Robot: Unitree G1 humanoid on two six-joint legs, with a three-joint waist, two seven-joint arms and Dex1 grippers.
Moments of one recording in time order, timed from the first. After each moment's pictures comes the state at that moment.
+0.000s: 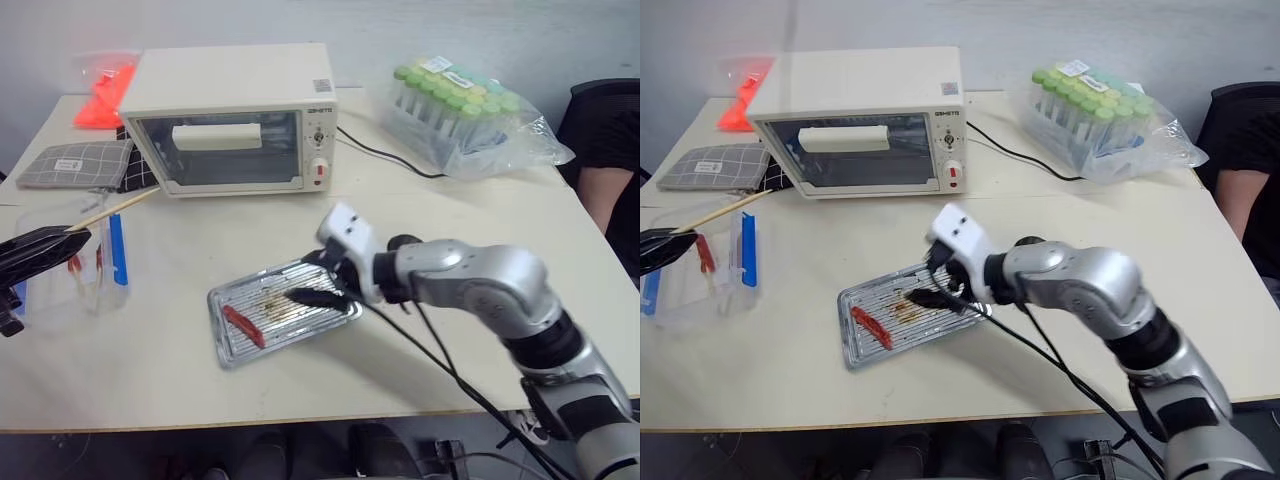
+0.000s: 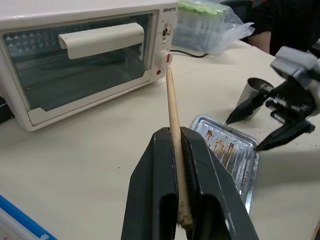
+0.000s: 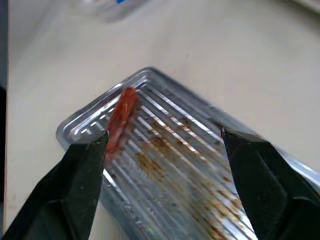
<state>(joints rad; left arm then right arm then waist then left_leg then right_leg) 0.10 1.05 1.06 -0.34 -1.02 0.99 -0.92 -0.85 -0.51 0.51 -0.37 0.82 1.05 0.39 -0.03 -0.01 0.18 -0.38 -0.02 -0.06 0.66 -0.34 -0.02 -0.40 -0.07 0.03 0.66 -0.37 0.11</state>
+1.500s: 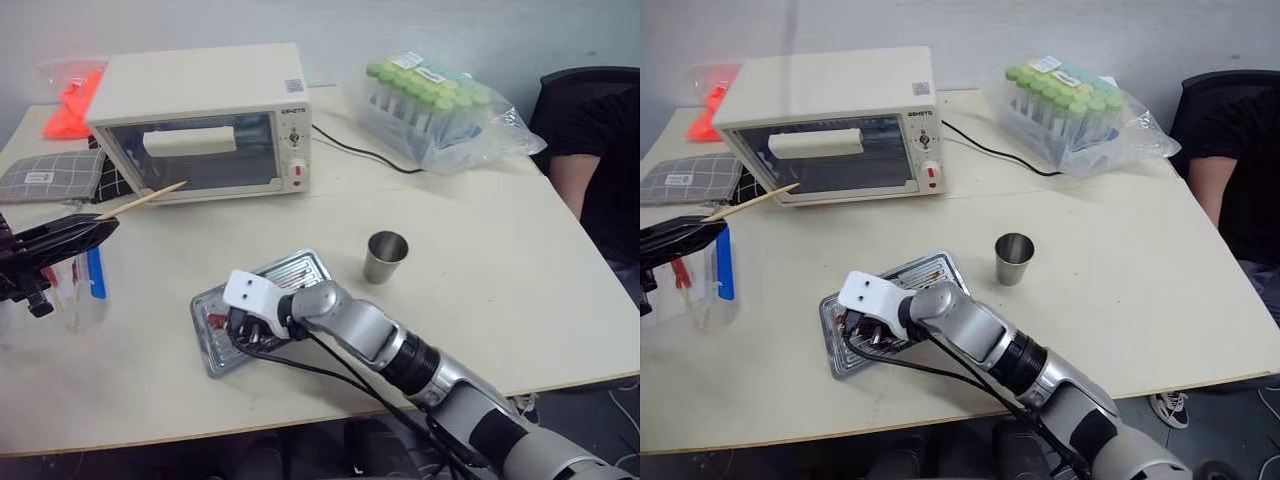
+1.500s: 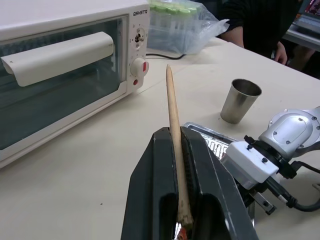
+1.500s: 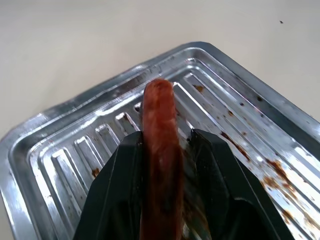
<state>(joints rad) -0.04 1.06 0.86 -0.29 -0.98 0.91 -0.92 -0.79 -0.07 0.73 0.04 0.14 0.76 0.60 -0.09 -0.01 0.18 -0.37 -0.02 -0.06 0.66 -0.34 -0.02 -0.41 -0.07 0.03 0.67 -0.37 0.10</state>
